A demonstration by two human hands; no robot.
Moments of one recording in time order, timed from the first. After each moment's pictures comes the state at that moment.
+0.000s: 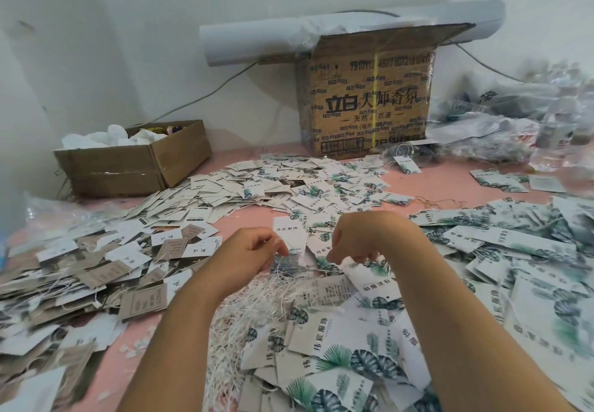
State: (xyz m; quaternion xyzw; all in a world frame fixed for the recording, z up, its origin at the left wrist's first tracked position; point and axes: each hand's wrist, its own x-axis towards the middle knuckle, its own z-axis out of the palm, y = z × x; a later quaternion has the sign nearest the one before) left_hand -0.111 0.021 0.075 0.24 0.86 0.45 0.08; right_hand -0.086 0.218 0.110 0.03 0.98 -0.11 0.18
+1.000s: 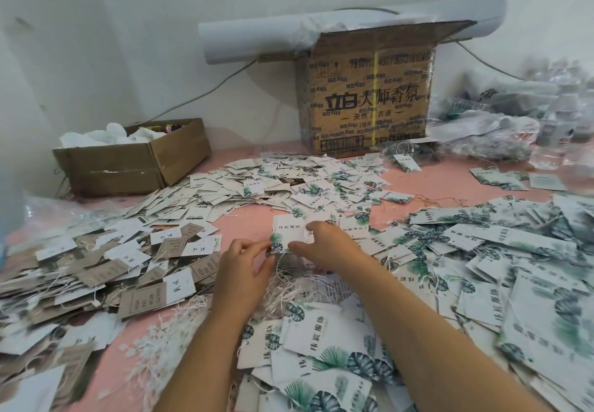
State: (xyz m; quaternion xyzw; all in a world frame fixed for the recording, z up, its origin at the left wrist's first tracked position) left_hand -0.132 0.030 0.007 0.15 0.91 0.35 -0.15; right_hand -0.119 0.190 0.043 0.05 0.96 -0.26 -0.04
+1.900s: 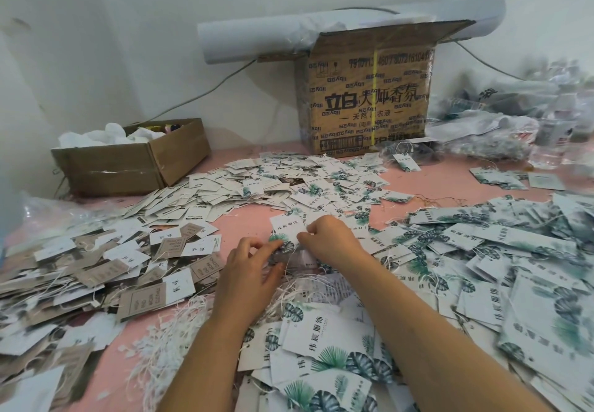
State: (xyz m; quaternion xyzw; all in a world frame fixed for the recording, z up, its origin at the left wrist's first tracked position) left_hand -0.130 0.028 0.000 0.23 0.92 0.26 -0.18; right_hand -0.120 0.189 0.047 0.10 0.93 -0.36 -0.06
